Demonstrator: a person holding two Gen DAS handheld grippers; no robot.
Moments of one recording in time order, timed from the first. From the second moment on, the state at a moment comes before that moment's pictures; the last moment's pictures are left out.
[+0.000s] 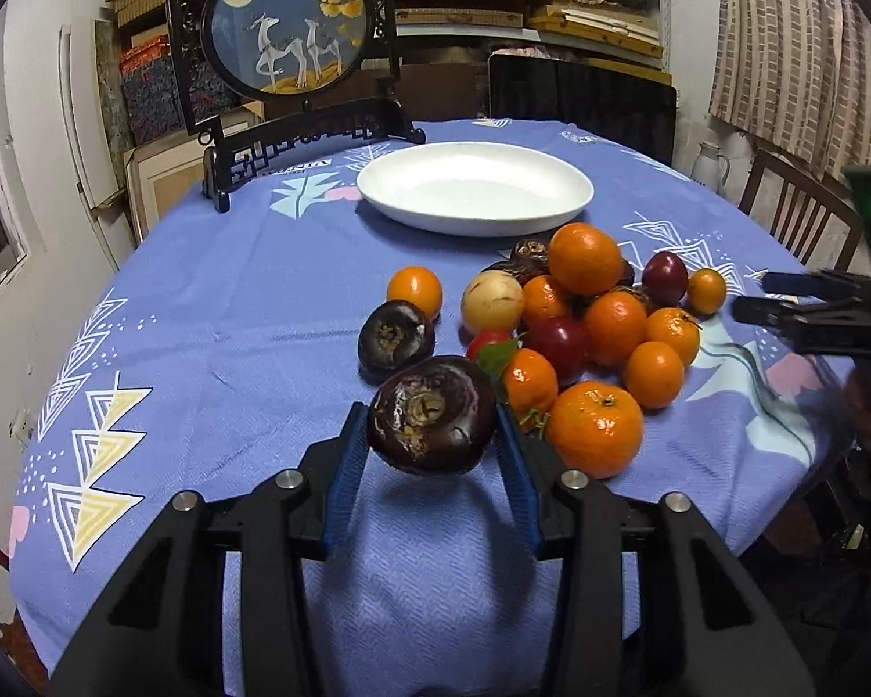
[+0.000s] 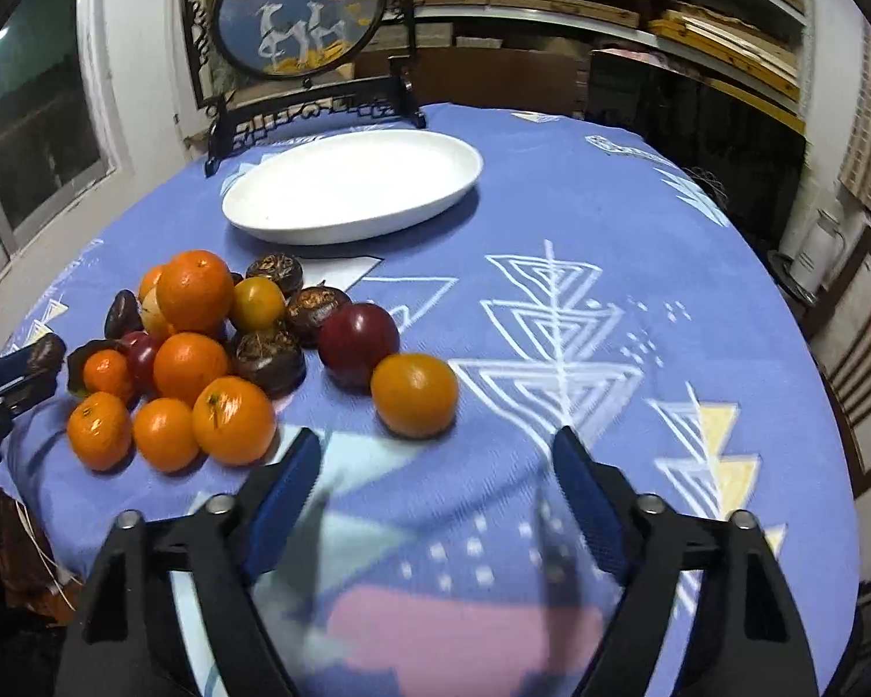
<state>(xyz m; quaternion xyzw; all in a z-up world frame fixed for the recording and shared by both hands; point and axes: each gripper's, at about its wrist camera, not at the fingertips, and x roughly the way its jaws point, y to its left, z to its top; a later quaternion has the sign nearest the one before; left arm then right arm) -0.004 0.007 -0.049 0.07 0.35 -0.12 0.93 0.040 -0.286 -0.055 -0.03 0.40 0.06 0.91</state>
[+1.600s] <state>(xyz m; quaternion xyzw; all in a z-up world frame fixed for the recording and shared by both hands) 0.318 -0.084 -0.038 0.09 0.45 -0.14 0.88 0.314 -0.258 -0.048 0.04 0.47 0.15 0.87</state>
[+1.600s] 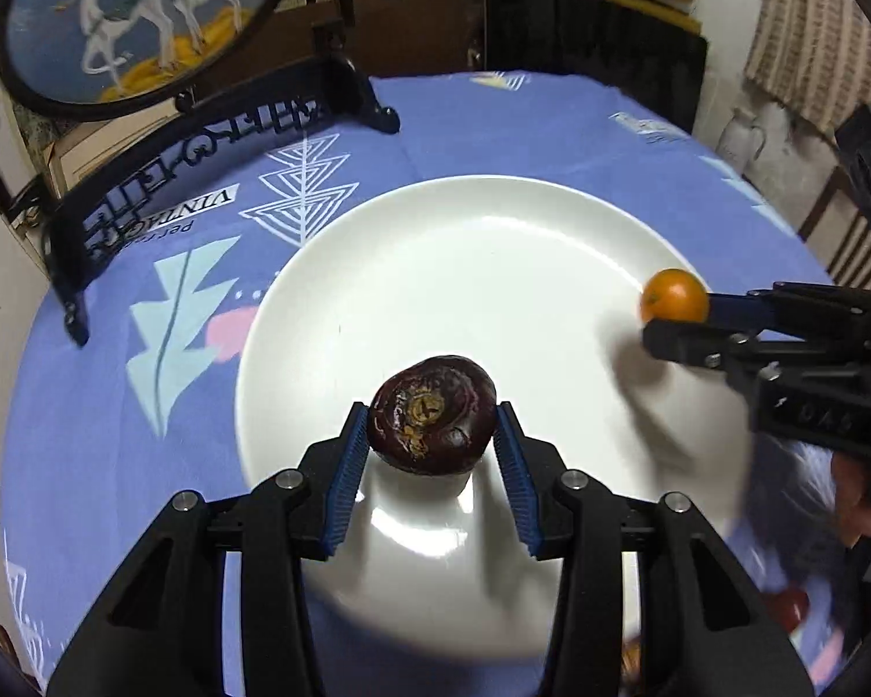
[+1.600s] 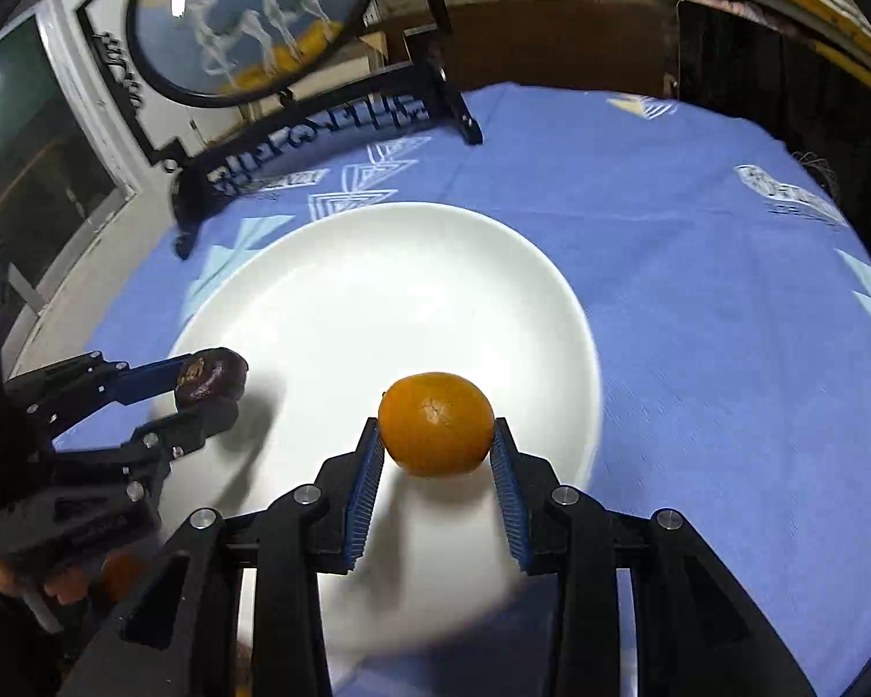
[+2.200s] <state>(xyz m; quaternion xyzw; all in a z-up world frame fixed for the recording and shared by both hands) 0.215 -0.031 0.008 0.07 0.40 -0.16 0.90 0.218 -0.283 -0.011 0.04 0.40 0.15 0.90</state>
